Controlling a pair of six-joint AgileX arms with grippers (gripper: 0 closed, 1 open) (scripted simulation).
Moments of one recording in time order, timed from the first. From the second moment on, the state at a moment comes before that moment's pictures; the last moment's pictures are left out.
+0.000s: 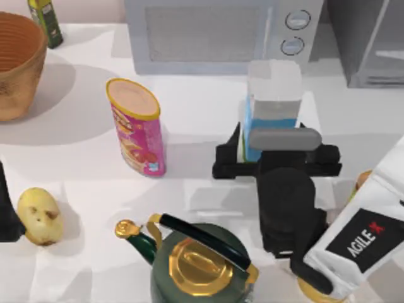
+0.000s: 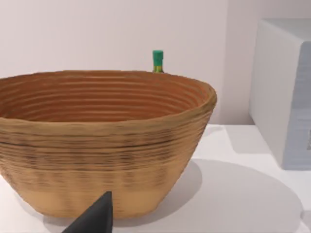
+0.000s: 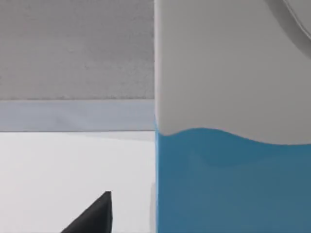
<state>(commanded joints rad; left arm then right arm) 0.00 0.00 0.00 0.00 0.00 0.00 0.81 2.15 0.69 1.31 0.84 0.13</state>
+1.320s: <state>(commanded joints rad) 0.00 0.00 0.00 0.00 0.00 0.00 0.71 2.25 0.85 1.26 0.74 0.11</state>
